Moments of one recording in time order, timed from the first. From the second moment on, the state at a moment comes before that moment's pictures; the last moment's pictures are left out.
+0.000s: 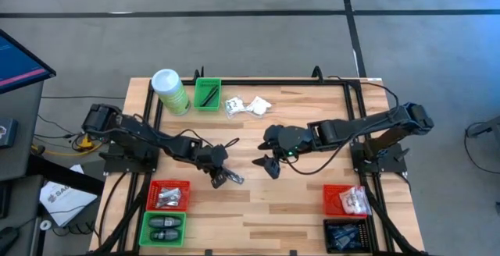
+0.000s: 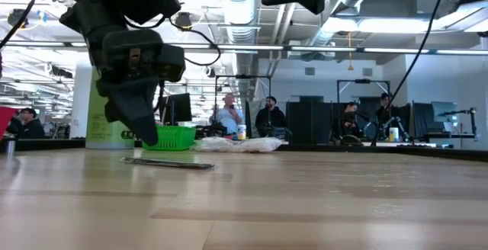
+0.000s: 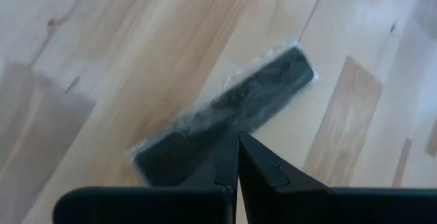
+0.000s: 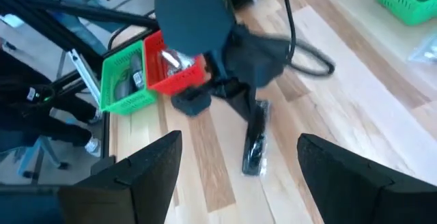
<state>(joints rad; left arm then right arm) -0.18 1.54 0.69 -0.17 -0.01 -0.72 0.20 1.51 1.27 -0.37 0.14 0.57</state>
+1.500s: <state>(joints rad) -0.18 1.69 0.82 0.03 -0.03 -0.75 0.22 1.47 0.81 0.28 0.18 0.79</state>
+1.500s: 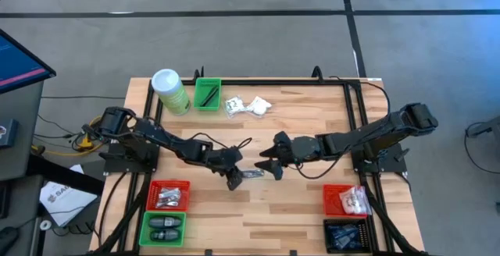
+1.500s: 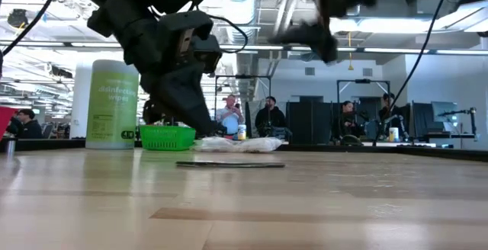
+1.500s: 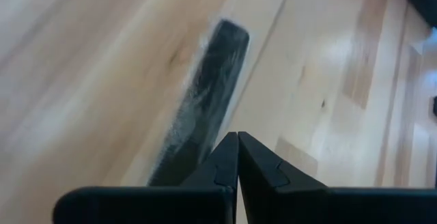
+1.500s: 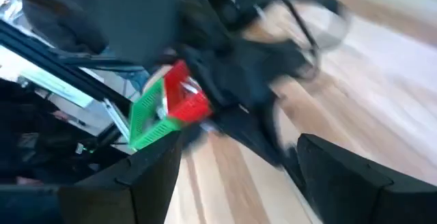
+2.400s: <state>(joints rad) -0.22 1.70 0.78 -0.05 -0.06 -0.56 0.19 1.46 0.67 0.26 0.18 0.41</state>
